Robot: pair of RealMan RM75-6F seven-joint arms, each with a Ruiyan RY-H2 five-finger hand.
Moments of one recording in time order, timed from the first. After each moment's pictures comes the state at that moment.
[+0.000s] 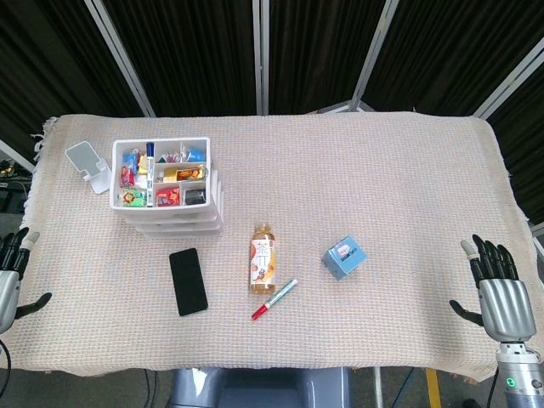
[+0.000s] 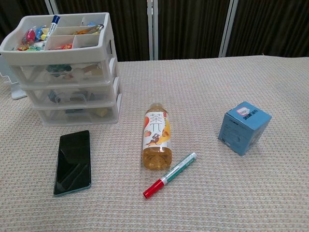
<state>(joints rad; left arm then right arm) -0.08 -1.12 -0.05 -1.63 1.47 1.50 0.16 0.08 -1.18 0.08 -1.58 -1.52 1.52 -0.11</state>
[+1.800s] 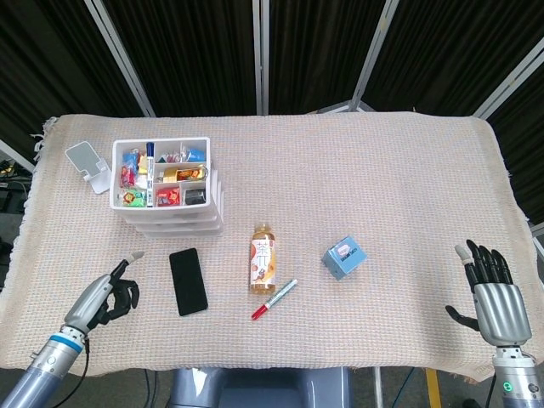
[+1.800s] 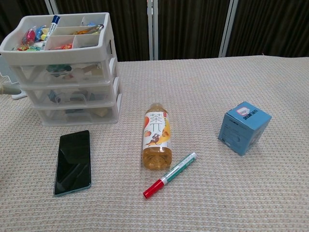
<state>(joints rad) -0.26 -1.11 -0.02 -1.97 1.36 1.07 -0.34 0.07 -1.18 0.06 -1.61 -1.52 1.52 -0.12</state>
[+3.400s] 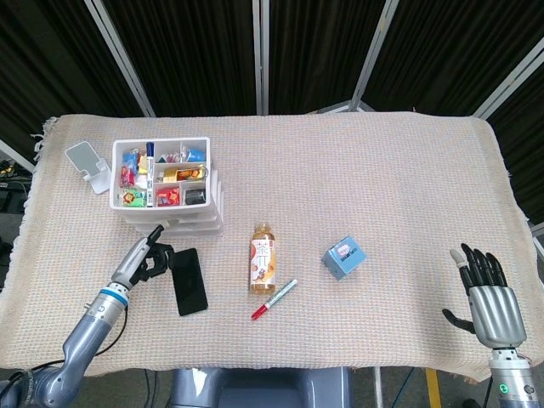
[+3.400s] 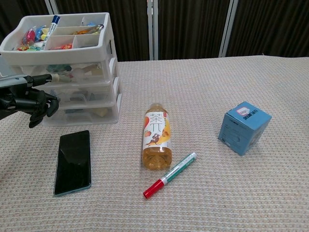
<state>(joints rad) -0.45 -1.37 -0.20 -1.72 1.17 0.94 -0.42 0.07 -1.19 0.05 -1.60 -1.53 1.50 -0.13</state>
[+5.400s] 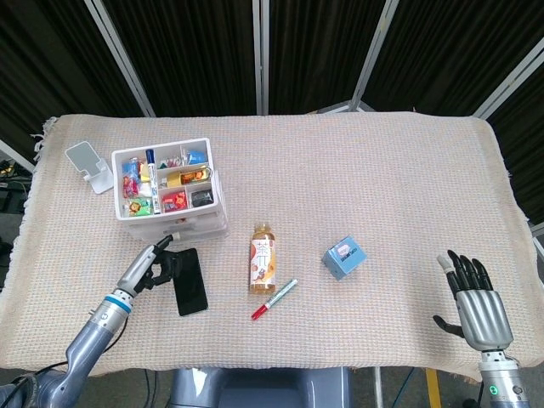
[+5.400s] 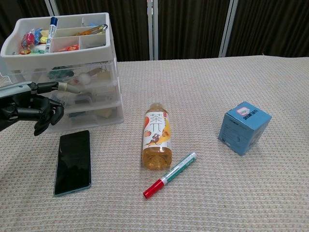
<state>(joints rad) -0.44 -1.41 -0.13 -1.65 1.36 0.99 -0.58 0.07 -1.21 0.02 -1.61 -1.54 1.47 -0.17</state>
